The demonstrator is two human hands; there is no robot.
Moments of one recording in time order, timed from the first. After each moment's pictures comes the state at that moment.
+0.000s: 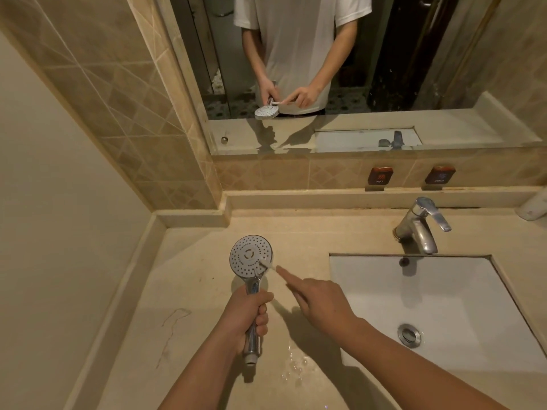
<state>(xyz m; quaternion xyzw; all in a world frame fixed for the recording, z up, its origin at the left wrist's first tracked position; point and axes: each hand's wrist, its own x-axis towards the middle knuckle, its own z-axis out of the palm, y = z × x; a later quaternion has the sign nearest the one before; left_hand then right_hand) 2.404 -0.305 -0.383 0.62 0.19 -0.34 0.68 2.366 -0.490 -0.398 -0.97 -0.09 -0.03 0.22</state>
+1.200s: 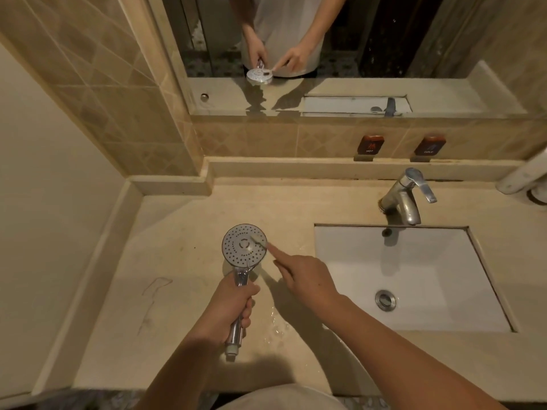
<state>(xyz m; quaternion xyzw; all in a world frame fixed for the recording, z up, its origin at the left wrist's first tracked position) 2.373 -0.297 -0.413 0.69 0.16 -0.36 0.61 2.360 -0.487 -0.412 -0.97 -0.05 0.00 0.25</state>
